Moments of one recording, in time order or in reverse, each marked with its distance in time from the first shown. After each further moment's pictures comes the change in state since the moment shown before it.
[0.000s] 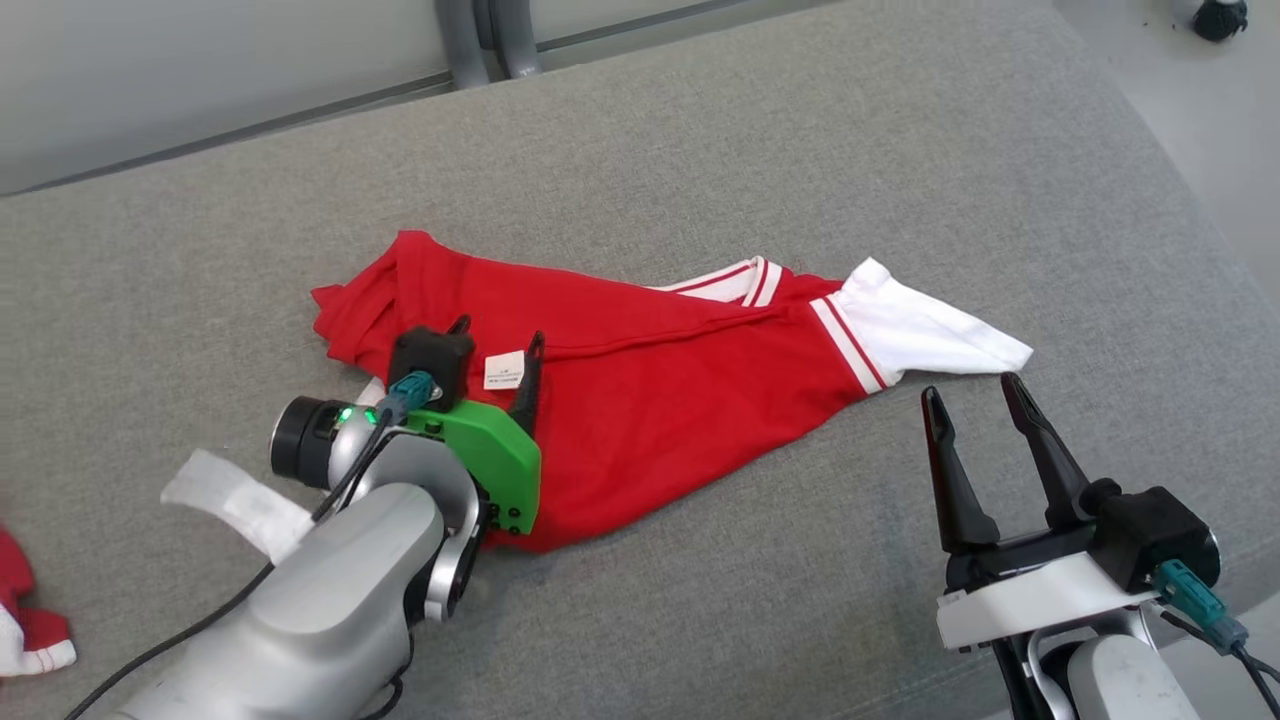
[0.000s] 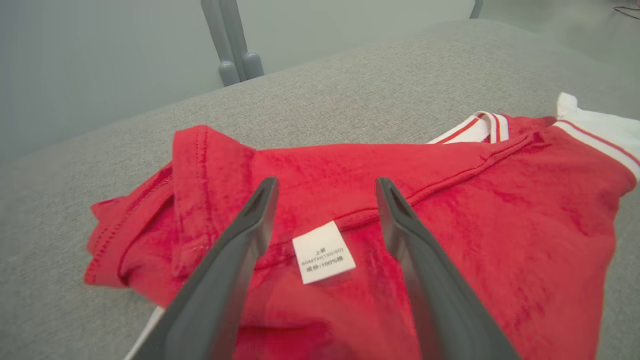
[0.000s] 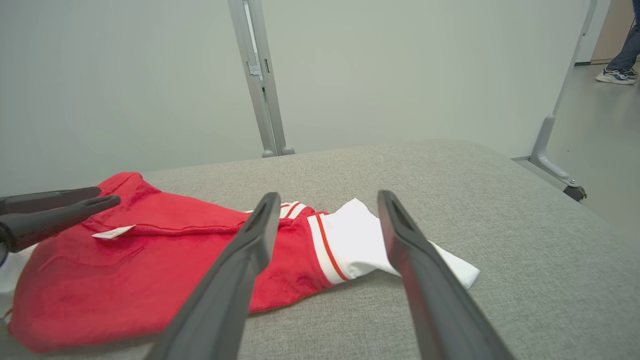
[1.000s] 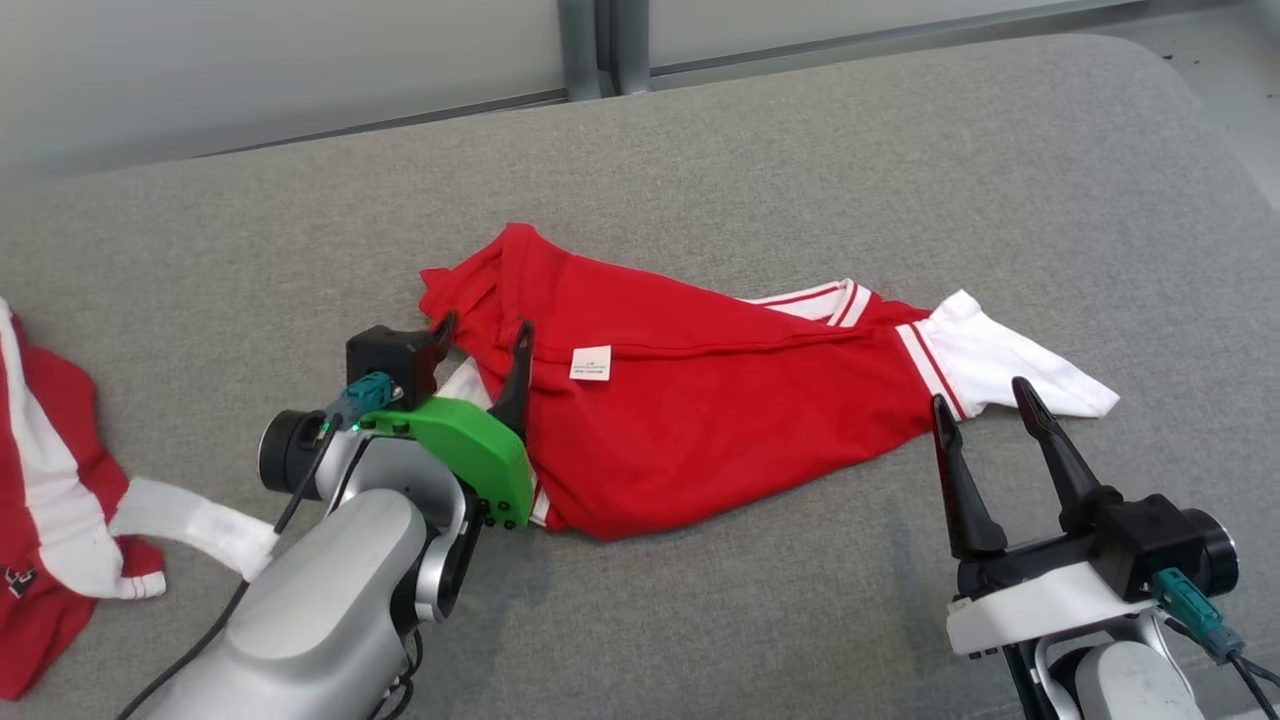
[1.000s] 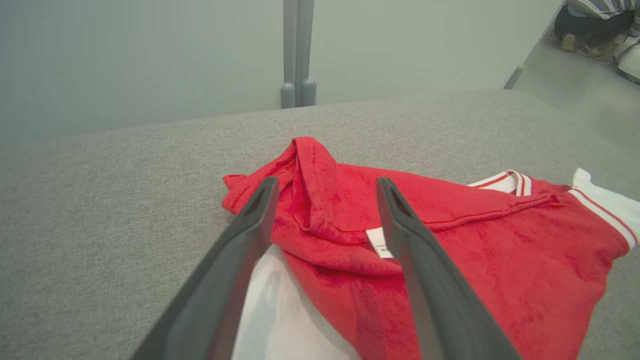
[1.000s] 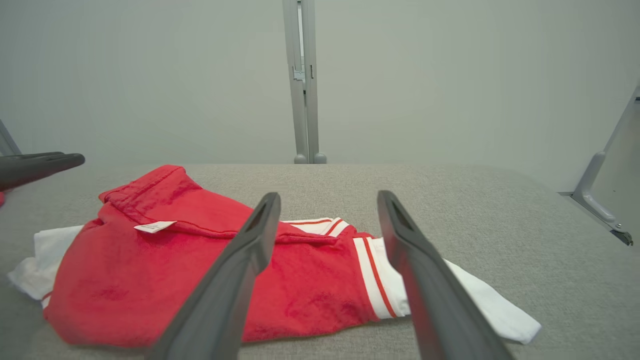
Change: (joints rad) left arm 0.143 -0.009 0.250 -0.136 0.084 -0.037 0.028; right arm 0.016 -0.006 -0.020 -0.012 -0.081 0.000 0.000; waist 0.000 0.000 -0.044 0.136
